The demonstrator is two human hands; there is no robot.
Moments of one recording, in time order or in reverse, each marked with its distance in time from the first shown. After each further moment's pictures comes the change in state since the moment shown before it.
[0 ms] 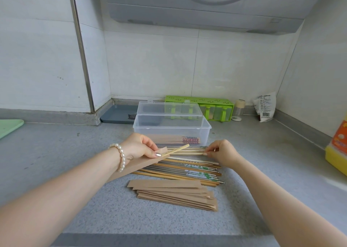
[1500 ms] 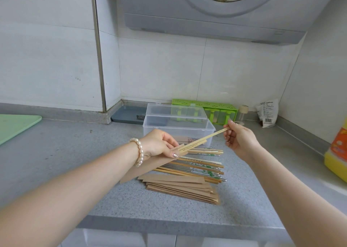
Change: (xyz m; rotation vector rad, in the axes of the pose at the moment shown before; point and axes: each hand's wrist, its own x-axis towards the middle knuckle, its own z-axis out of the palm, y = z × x) left_hand -0.032 0.028 0.008 -0.095 -0.162 0.121; right_hand -0.029 -0.044 -0.049 1.123 0.146 0.174
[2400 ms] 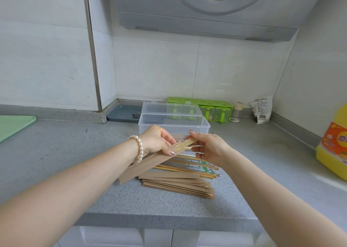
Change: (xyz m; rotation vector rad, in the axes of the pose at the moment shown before) left_hand -0.001 0.010 0.007 0.059 0.046 -0.005; right_hand -0.037 0.022 0.048 -0.208 -0.291 0.244
